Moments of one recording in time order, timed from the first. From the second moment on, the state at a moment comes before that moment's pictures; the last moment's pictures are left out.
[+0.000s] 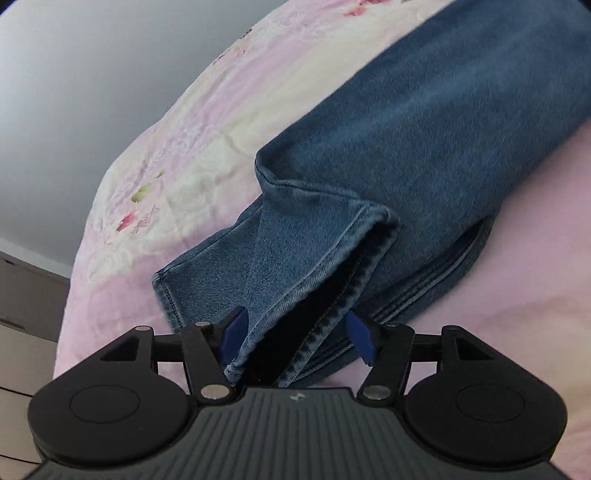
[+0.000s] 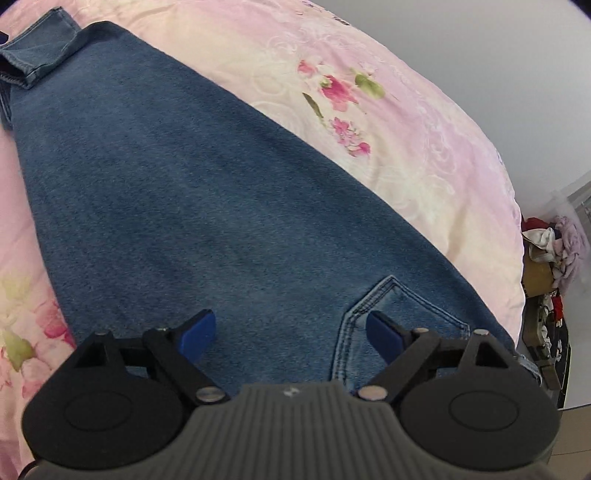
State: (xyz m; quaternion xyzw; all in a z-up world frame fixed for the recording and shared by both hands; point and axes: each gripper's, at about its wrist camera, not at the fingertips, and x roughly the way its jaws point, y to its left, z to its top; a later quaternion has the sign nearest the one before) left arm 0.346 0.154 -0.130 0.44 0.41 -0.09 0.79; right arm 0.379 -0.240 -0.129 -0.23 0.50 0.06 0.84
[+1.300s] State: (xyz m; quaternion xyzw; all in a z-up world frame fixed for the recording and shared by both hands) left arm 0.376 0.252 -0.056 0.03 0.45 0.09 0.89; right arm 0.320 -0.261 -0.099 -0.13 0.46 -0.01 0.88
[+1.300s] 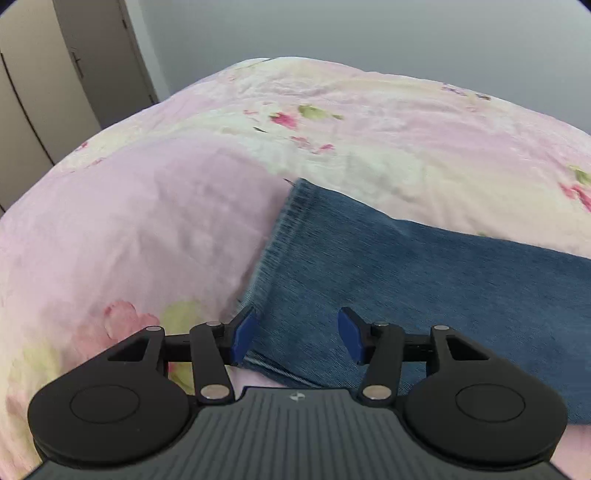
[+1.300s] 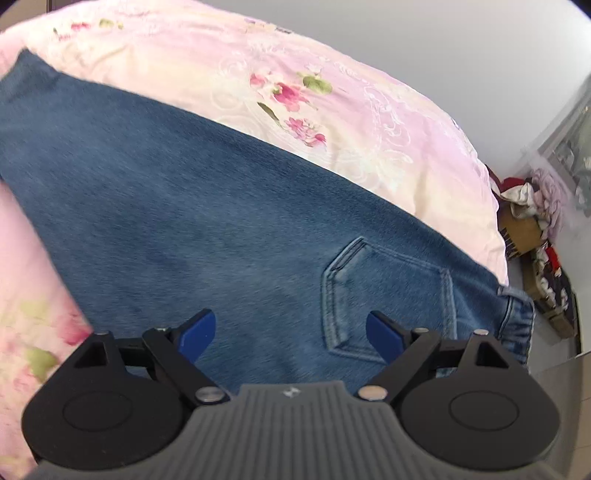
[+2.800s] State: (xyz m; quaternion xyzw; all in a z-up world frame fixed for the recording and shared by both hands) left arm 0.330 0.272 -0.171 -0.35 0.41 0.11 0.84; right arm 0.259 -0.255 -0.119 0.22 0.33 -0.08 0.91
